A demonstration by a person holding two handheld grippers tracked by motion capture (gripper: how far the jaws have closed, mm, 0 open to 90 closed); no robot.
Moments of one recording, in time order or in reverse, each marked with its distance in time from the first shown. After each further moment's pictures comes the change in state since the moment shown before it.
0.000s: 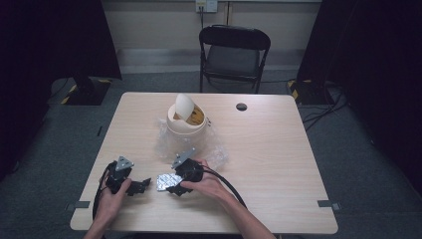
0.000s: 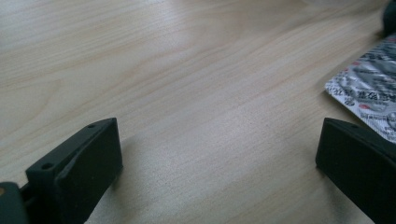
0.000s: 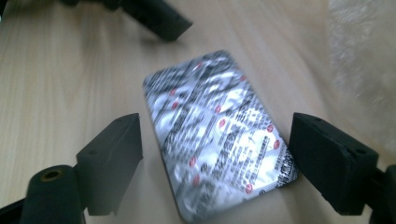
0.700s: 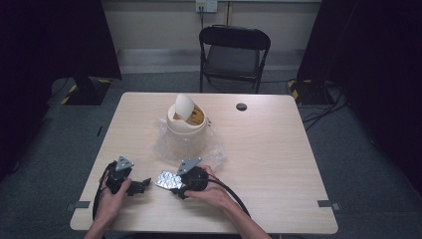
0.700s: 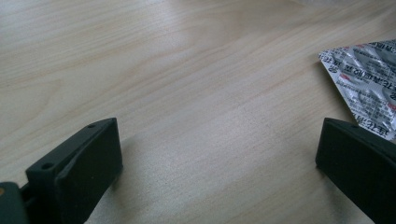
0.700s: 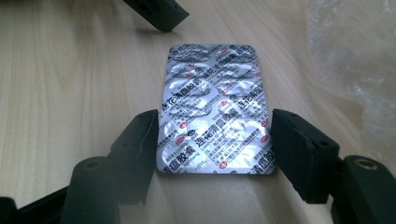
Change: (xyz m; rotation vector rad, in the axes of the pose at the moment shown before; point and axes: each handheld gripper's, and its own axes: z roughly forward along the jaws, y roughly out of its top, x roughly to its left) left arm 0.000 0.000 0.000 0.001 0.000 0.001; right arm 0.015 -0.017 -0.009 -0.051 -0.103 -0.034
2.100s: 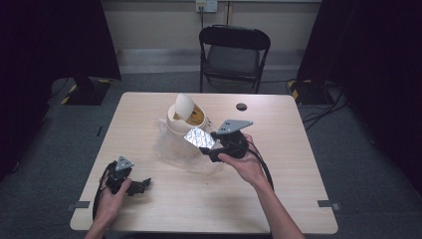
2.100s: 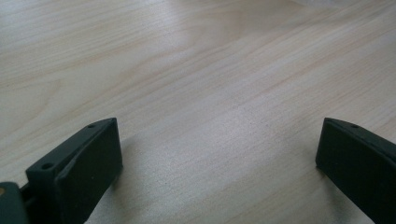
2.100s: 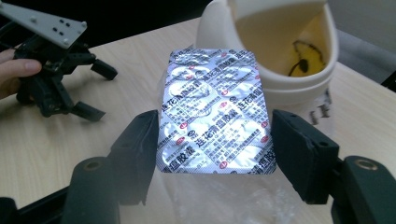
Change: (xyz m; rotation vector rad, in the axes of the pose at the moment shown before) left arm 0.000 0.000 0.000 -0.001 -0.001 -0.004; right arm -0.058 0.039 -0.152 -0.185 -0.219 0.145
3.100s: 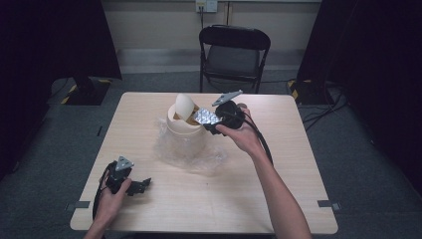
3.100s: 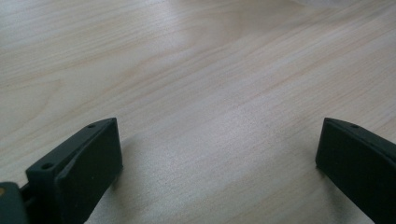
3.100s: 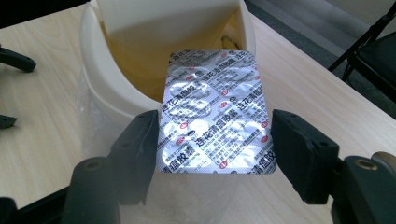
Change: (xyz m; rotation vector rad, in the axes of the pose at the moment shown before) left arm 0.000 0.000 0.000 0.000 0.000 0.000; right arm -0.062 0.042 0.034 0.178 -0.106 0.000
